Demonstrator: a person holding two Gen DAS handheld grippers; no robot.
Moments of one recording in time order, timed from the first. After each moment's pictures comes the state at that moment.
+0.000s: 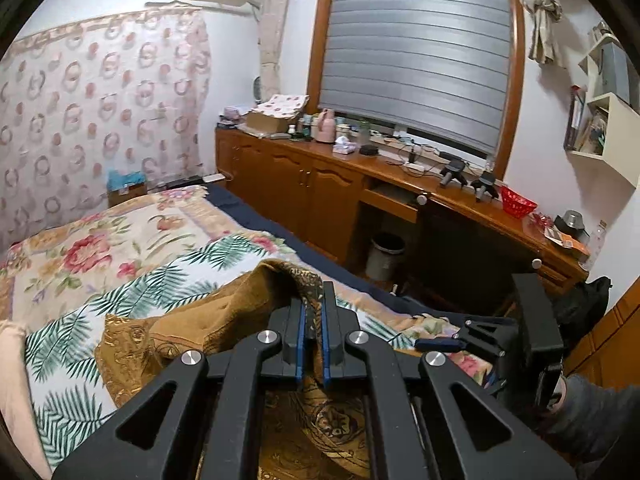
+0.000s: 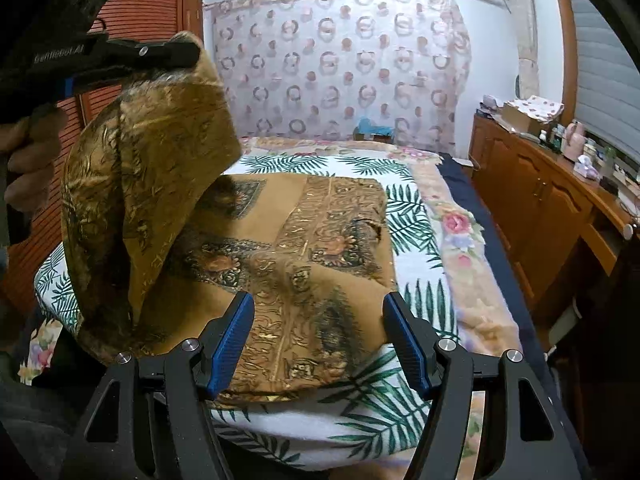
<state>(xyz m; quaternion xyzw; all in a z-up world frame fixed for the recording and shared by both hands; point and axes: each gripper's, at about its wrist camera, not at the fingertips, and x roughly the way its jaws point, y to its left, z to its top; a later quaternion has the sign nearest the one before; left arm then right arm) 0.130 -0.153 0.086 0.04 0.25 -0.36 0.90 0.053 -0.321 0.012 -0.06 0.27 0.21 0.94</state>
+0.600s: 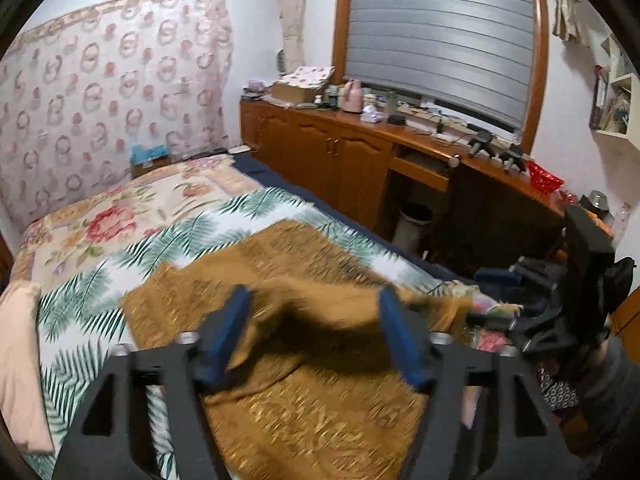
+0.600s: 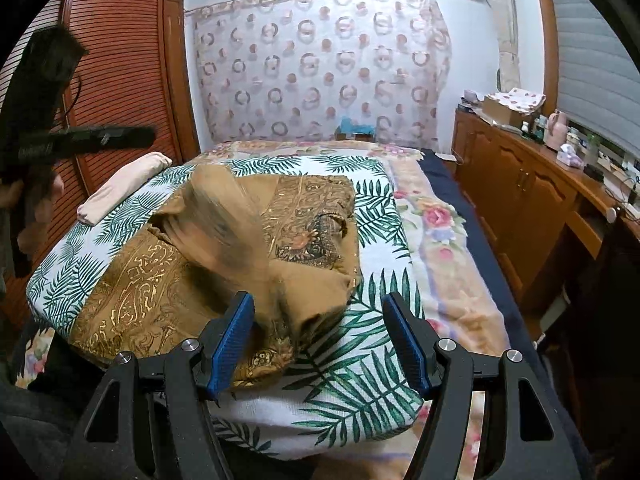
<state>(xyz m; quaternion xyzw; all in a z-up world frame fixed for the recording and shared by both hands) 0.125 -0.123 0.032 0.06 0.30 -0.30 0.90 0.051 -0.333 0.017 -0.05 0.27 0.19 0.94</state>
